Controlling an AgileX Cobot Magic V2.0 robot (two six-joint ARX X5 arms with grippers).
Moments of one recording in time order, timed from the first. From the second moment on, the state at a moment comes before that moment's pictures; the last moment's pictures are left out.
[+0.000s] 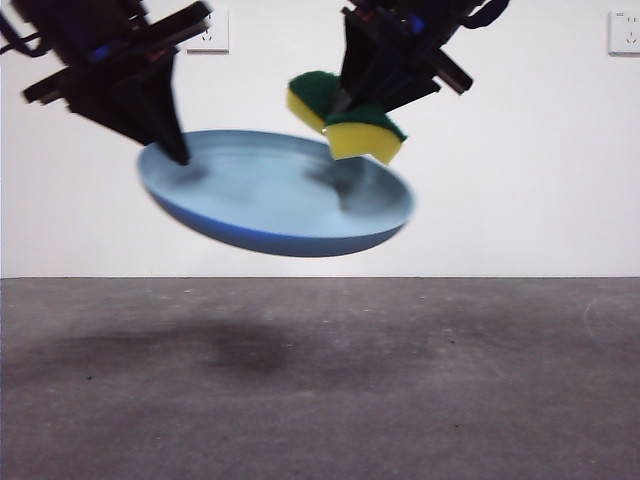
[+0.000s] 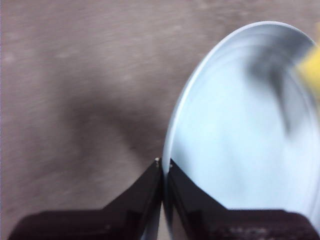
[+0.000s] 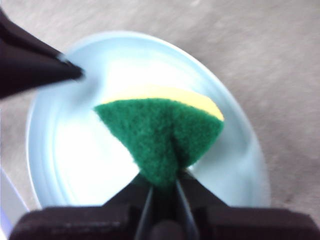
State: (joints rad) left arm -0.49 1.33 1.07 -0.51 0.08 -0.14; right arm 0.62 1.55 1.32 -0.58 -0.25 0.00
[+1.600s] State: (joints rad) left arm -0.53 1.33 1.07 -0.32 0.19 -0.24; right arm 0.73 1.58 1.33 -0.75 -0.19 0.00
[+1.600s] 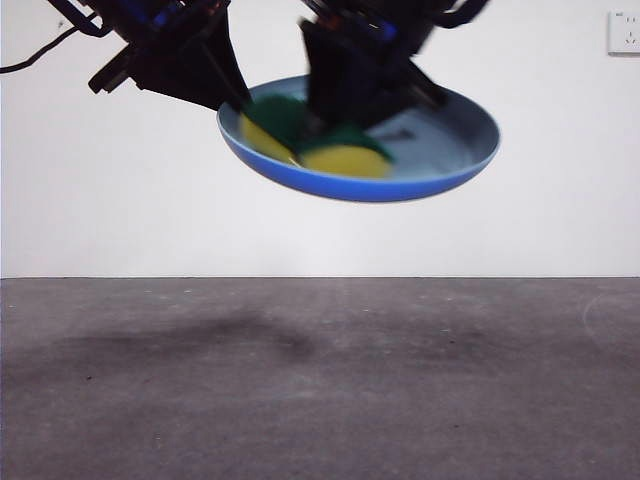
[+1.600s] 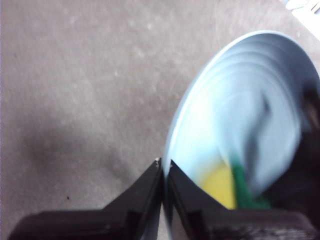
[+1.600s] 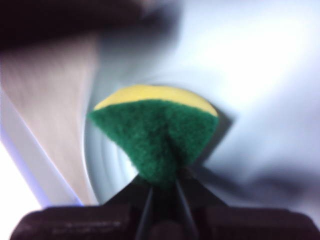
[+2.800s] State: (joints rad) left arm -0.45 1.48 1.07 -0.46 -0.13 -0.06; right arm 0.71 1.21 1.32 -0.58 0.13 0.02
